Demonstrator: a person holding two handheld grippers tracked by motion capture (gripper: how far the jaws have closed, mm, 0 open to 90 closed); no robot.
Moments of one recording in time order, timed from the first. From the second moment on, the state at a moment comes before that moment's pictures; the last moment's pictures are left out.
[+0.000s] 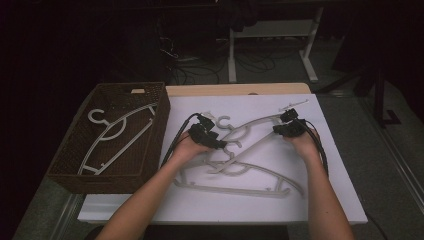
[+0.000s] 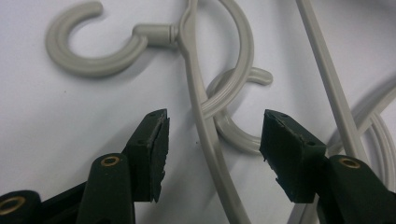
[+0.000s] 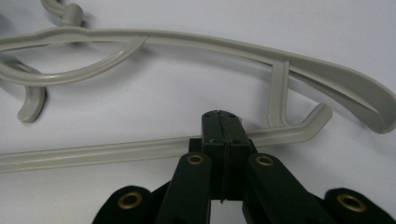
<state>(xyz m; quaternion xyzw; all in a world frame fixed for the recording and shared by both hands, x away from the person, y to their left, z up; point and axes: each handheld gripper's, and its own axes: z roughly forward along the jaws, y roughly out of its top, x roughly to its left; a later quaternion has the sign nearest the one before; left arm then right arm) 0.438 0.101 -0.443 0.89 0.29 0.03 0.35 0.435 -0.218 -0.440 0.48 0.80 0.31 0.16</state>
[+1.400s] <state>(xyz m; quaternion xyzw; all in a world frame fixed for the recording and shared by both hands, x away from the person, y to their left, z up) 0.444 0.105 -0.440 0.86 0.33 0.04 0.38 0.435 -0.218 -0.443 0.48 0.81 0.31 0.15</state>
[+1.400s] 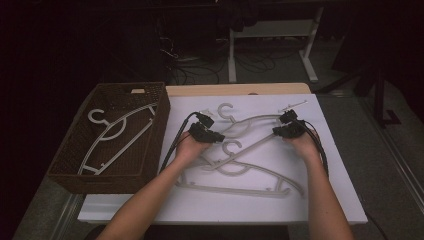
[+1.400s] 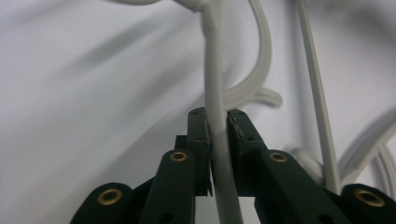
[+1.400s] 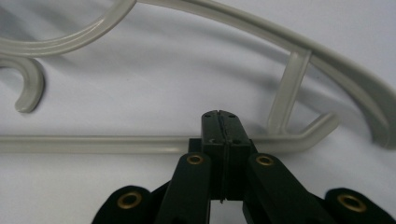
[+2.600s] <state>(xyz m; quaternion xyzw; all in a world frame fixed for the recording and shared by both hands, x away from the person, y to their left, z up) 0.402 0.179 -0.287 0.84 0.33 0.14 0.39 0.334 -0.248 -0.415 0.42 0.79 0.43 0.15</state>
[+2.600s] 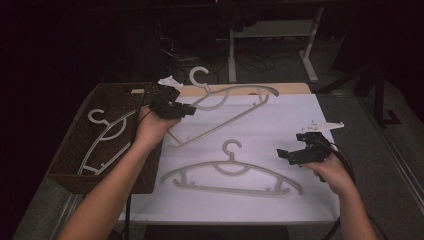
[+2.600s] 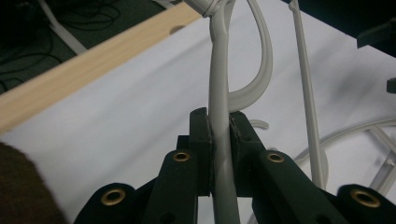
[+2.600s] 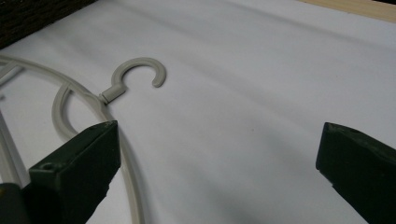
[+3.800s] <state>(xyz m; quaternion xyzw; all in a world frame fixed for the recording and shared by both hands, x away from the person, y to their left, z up) 0.357 0.450 -0.284 0.77 0.47 0.26 0.35 0.339 -0.248 -0.419 0.43 0.79 0.42 0.16</state>
